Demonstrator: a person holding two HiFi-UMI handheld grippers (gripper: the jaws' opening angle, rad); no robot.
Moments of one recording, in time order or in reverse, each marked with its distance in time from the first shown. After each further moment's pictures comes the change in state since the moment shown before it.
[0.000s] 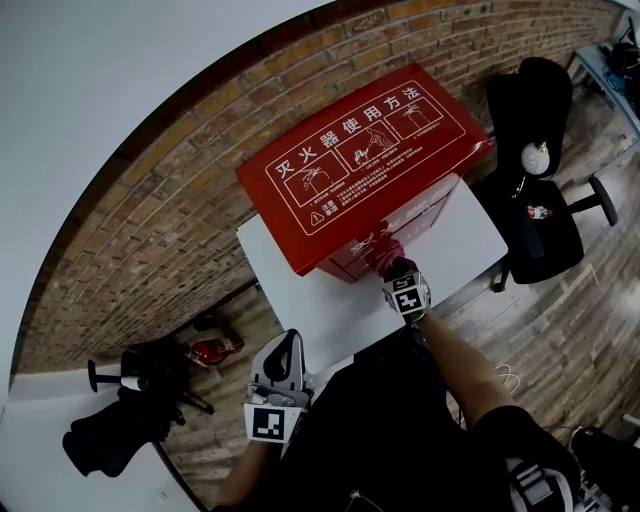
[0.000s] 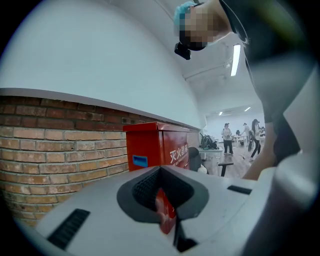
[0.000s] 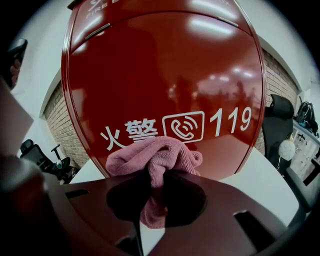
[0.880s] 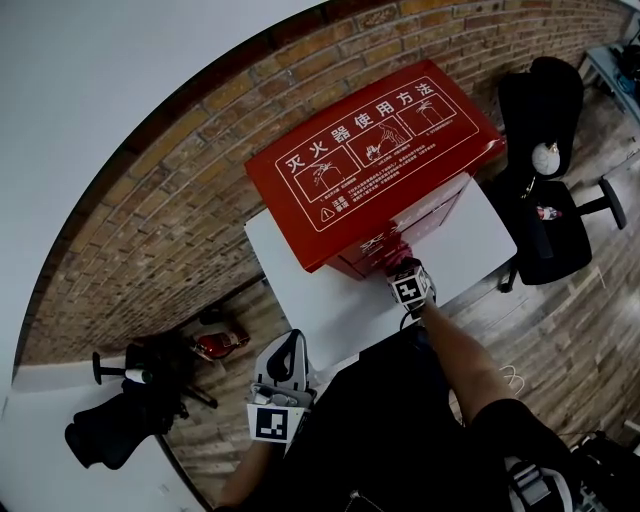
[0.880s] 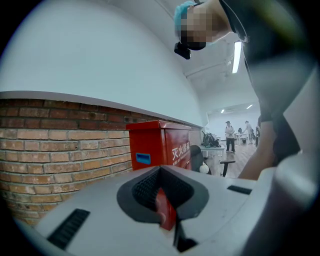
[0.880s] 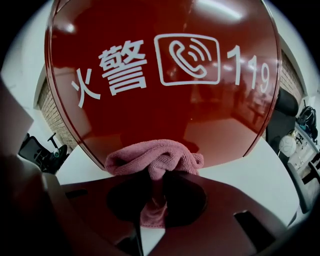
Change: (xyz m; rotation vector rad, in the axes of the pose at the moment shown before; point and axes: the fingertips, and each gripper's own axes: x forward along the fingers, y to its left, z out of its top) left arm -0.008 0.005 -0.005 0.003 0.021 0.029; right arm 0.042 -0.012 -0.054 -0.039 0.186 -0.024
